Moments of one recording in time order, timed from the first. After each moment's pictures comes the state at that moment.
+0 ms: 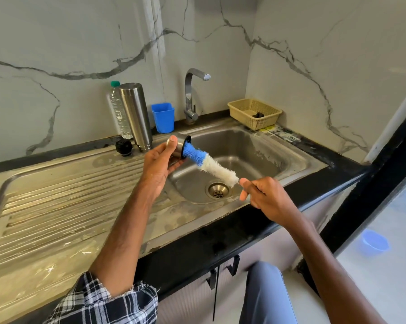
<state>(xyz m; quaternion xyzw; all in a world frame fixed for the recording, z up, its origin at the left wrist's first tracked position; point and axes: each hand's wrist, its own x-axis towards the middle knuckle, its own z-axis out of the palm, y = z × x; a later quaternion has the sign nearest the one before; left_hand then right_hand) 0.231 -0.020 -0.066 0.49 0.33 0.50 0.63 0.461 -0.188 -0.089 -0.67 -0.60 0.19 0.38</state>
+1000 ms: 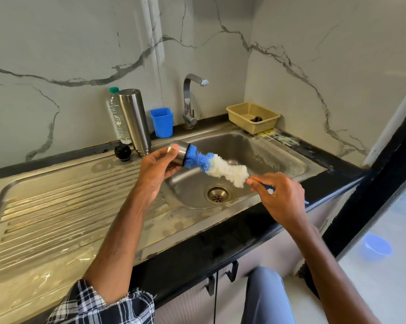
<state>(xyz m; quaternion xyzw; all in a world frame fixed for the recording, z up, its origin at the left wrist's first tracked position) 0.228 -0.016 -0.066 0.50 0.37 0.49 0.62 0.478 -0.191 -0.090 -0.69 -0.58 -0.08 0.43</state>
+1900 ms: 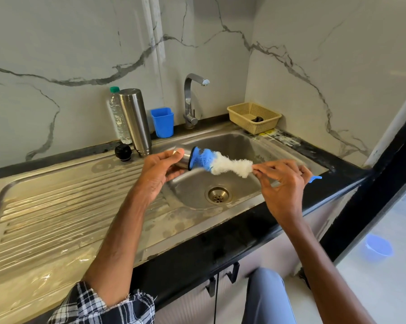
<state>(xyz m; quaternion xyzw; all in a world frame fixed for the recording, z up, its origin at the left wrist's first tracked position) 0.221 -0.025 -0.054 0.52 0.35 0.44 0.64 0.485 -0.174 -0.094 -0.63 -0.53 -0.19 0.53</state>
